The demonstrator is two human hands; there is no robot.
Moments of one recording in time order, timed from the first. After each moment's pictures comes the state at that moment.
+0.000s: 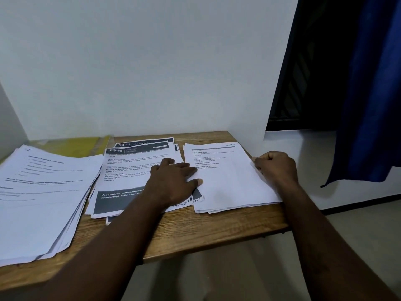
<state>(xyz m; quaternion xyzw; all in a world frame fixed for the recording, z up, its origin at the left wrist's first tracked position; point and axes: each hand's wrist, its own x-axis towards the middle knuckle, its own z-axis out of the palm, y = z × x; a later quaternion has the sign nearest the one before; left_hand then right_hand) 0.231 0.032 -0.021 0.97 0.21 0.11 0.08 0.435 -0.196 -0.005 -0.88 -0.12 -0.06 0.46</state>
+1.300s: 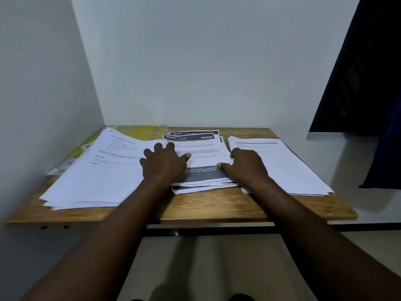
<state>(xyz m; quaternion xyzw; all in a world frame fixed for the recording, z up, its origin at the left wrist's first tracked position) 0.109 0.076 0.013 0.86 0.48 0.16 0.10 0.272 -0.080 0.013 -0.89 -0.39 -0.05 0.23</state>
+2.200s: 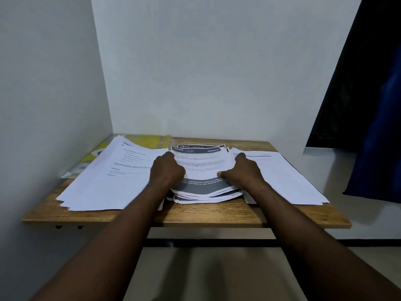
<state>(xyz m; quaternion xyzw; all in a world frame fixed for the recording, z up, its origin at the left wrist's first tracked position) 0.090 0.085 0.019 0.81 0.46 0.26 0.27 0.255 -0.068 0.031 -0.90 -0.33 0.04 0.29</state>
